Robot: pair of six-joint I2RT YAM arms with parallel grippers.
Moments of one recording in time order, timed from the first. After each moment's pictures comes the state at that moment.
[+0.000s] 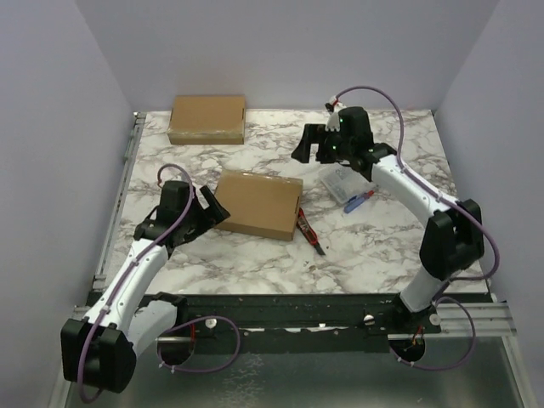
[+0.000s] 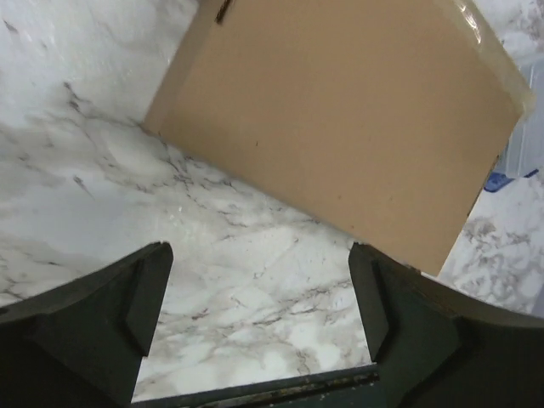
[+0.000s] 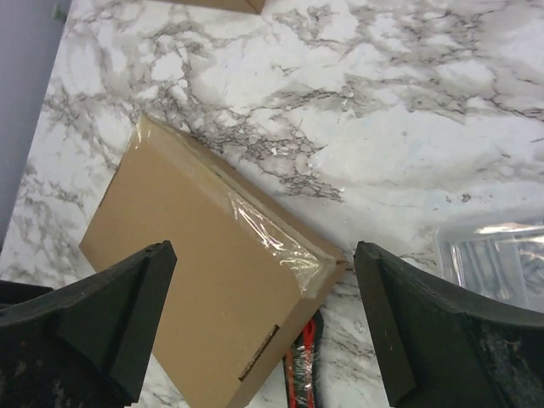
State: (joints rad) left arm -0.22 0.98 0.74 -0.52 0.09 -0.71; right arm 0.46 1.65 1.36 -0.23 -0.21 0.37
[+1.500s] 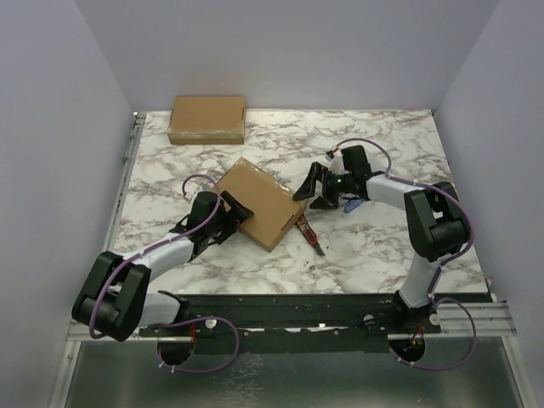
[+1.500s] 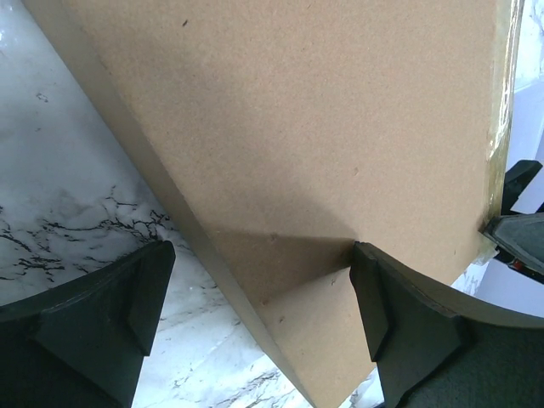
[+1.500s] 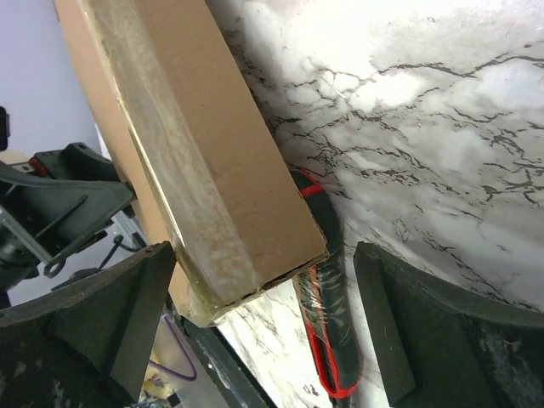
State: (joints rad) left arm -0.40 1.28 0.46 0.13 0.05 -1.06; right arm 0.34 1.85 1.08 -0.10 -0.68 0.61
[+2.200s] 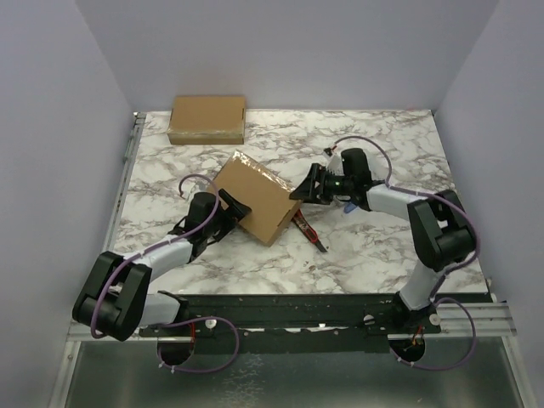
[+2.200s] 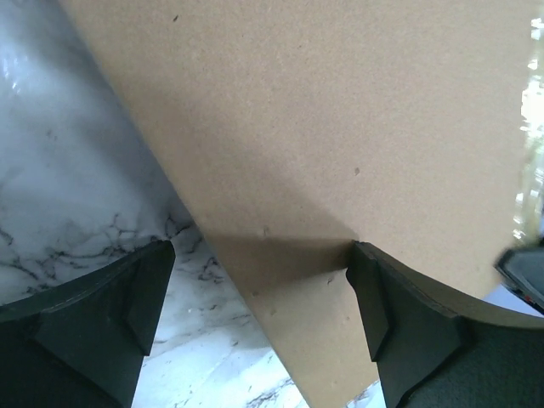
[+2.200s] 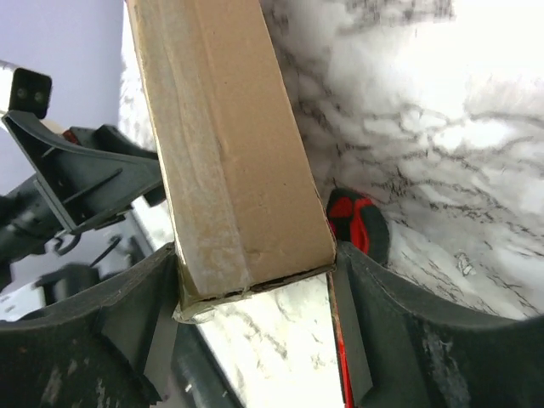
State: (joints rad) left arm -0.39 1.28 0.42 0.21 0.03 -1.05; right arm 0.36 1.82 0.95 0.22 -0.76 0.68
